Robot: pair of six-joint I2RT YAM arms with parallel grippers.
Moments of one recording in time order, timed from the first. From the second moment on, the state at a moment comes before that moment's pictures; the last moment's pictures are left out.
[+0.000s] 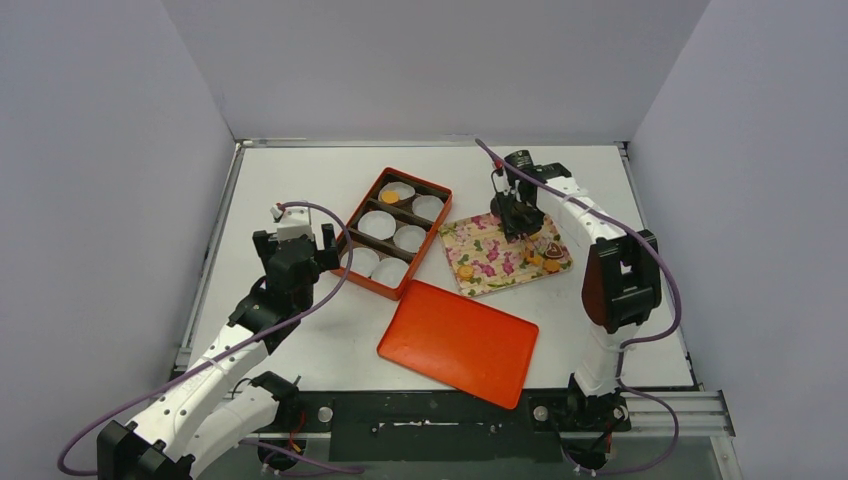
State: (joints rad) left arm -0.51 0.83 0.64 -0.18 -0.66 -0.20; right arm 0.31 1.88 1.54 -0.91 0.07 0.06
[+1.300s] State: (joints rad) left arm -0.51 0.82 0.64 -0.17 -0.66 -0.20; right arm 0.56 2.07 1.94 -0.96 0.06 0.09
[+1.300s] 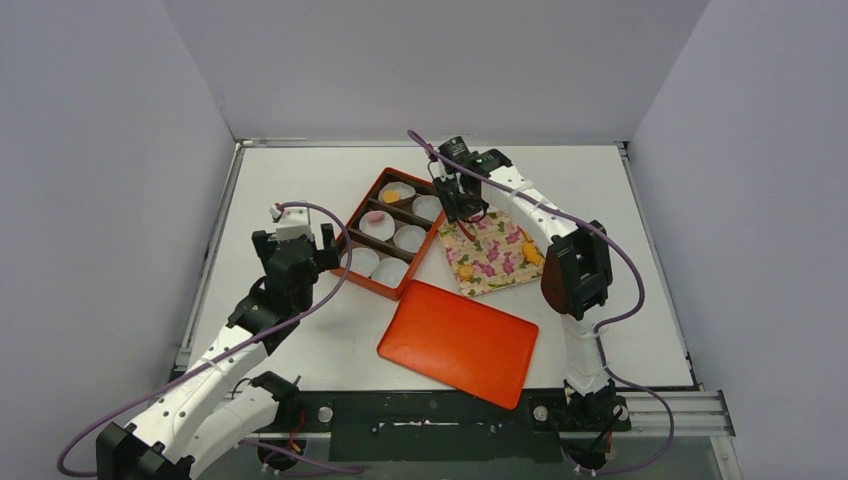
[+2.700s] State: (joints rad) left arm -0.51 0.84 0.64 -0.17 -0.61 -0.19; right arm 0.55 1.75 1.56 -0.97 0.03 0.14
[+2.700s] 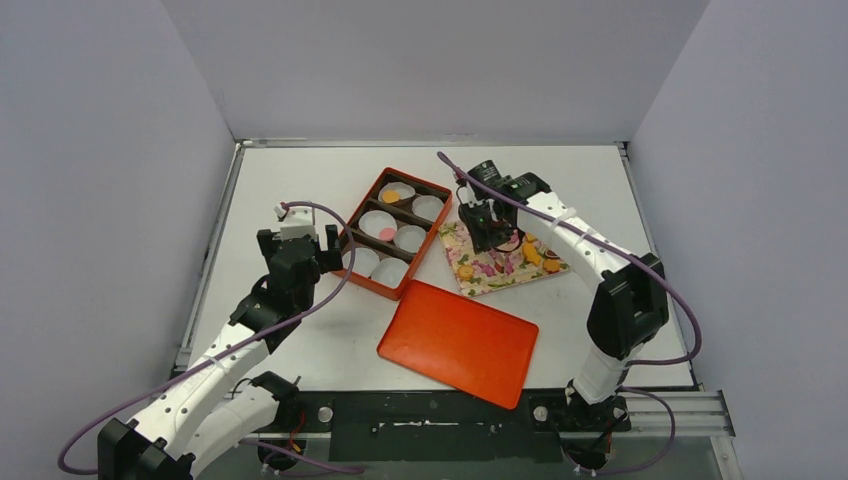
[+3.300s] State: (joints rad) left arm -0.51 0.85 0.63 -0.17 -0.61 -0.18; right arm 0.69 1.64 1.34 -1.08 0.04 0.20
